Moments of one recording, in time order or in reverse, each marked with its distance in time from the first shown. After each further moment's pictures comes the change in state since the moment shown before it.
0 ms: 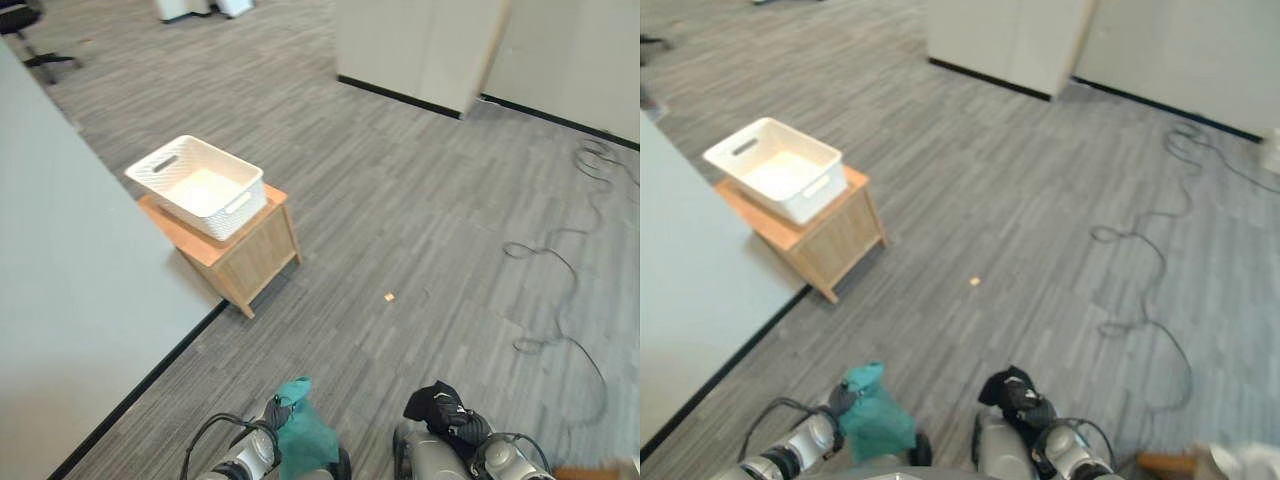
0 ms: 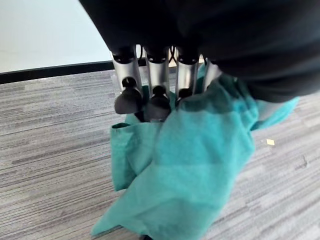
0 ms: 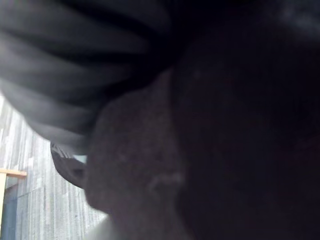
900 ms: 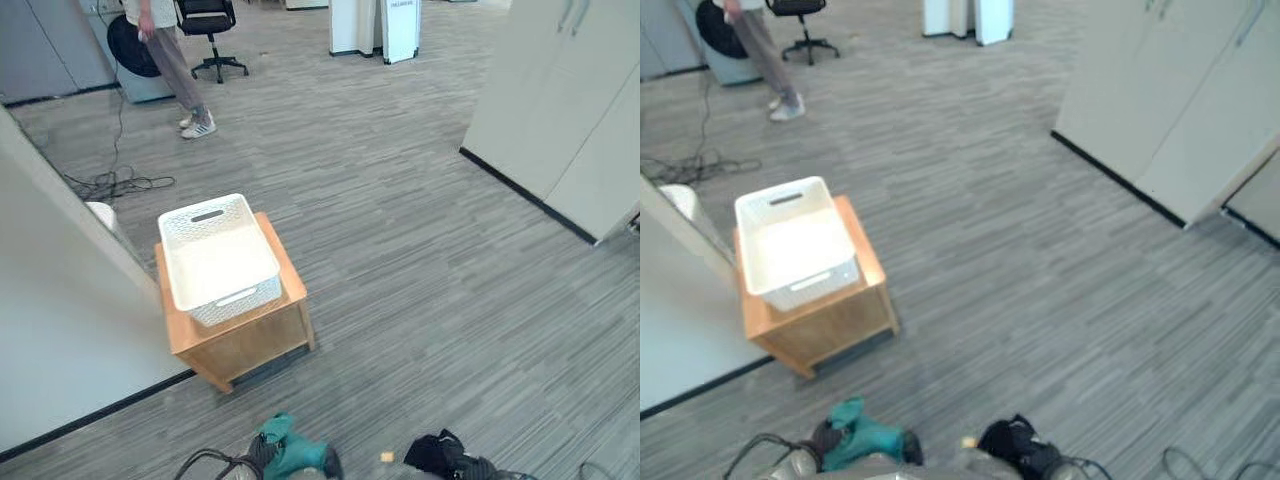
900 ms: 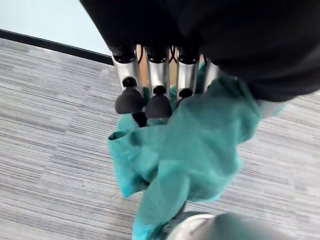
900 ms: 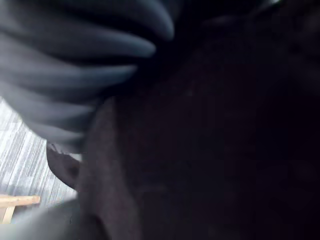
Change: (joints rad) left arm 0.108 0.019 0.016 0.023 -0.006 -0.001 -0.046; right arm 0.067 0.045 -0.024 0.124 0.003 0.028 0.038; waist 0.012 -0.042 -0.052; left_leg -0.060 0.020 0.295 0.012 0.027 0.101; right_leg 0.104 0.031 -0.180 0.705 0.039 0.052
